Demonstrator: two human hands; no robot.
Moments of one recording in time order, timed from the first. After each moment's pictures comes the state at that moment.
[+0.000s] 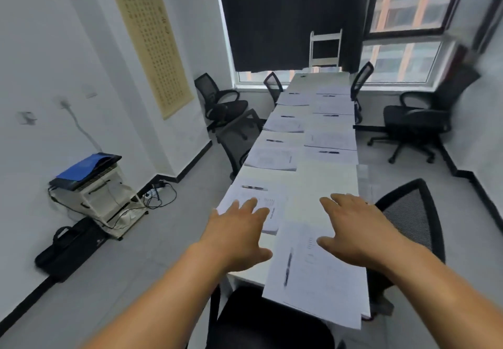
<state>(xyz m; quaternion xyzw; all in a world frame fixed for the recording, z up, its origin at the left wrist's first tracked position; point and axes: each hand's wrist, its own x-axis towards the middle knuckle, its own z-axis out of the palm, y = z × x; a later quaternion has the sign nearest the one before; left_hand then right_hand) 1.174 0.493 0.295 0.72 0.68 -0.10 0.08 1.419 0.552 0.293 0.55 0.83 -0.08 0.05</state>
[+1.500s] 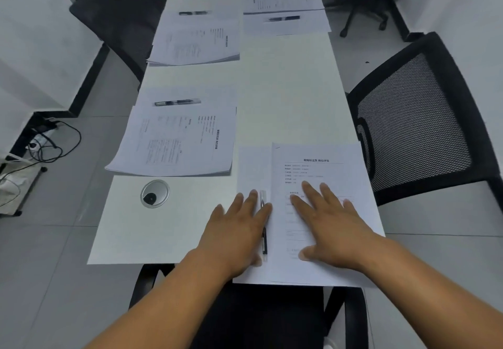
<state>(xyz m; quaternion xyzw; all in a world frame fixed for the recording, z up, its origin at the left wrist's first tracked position) 1.176 0.634 -0.048 0.84 0.49 -0.19 0.14 1.412 0.637 -0.046 0.57 0.75 -0.27 0.21</state>
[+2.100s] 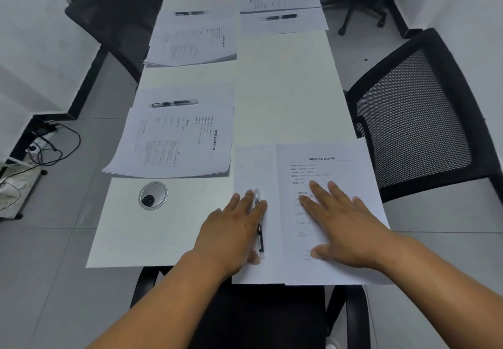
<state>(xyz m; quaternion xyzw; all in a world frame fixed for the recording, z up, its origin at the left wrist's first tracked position) 1.169 0.638 -0.055 0.83 0.51 -0.15 0.17 1.439 0.637 -0.048 0.56 0.76 -0.27 0.20</state>
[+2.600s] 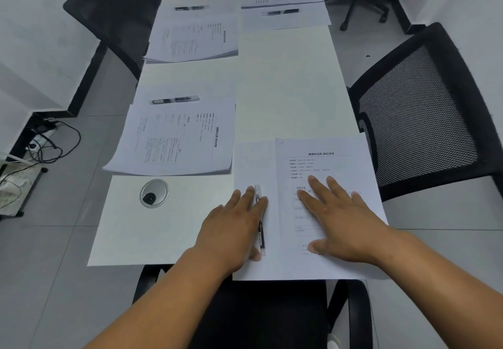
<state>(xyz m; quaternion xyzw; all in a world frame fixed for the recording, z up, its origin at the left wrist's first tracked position) 1.166 0.640 -0.058 0.83 0.51 -0.13 0.16 1.428 0.643 -0.048 0.56 0.75 -0.27 0.20</state>
